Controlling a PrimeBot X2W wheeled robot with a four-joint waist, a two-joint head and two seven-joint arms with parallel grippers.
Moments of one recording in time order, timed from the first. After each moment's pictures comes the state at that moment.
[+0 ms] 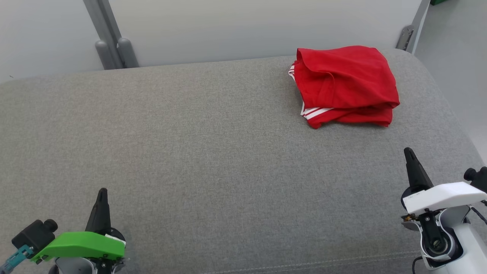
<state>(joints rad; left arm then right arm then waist) -0.01 0.03 0.01 0.21 -0.86 -0.10 -0.09 -0.06 -0.18 0.11 0.25 0.93 0.03 -0.10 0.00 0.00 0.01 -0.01</state>
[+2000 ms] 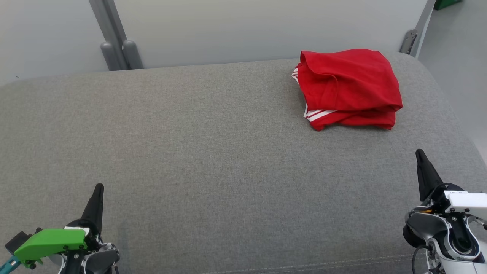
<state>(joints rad) -0.06 0.03 0.09 0.28 -1.60 -0.12 0.11 -0.07 -0.04 -0.13 0.28 1.60 0.11 0.11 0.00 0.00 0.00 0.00</state>
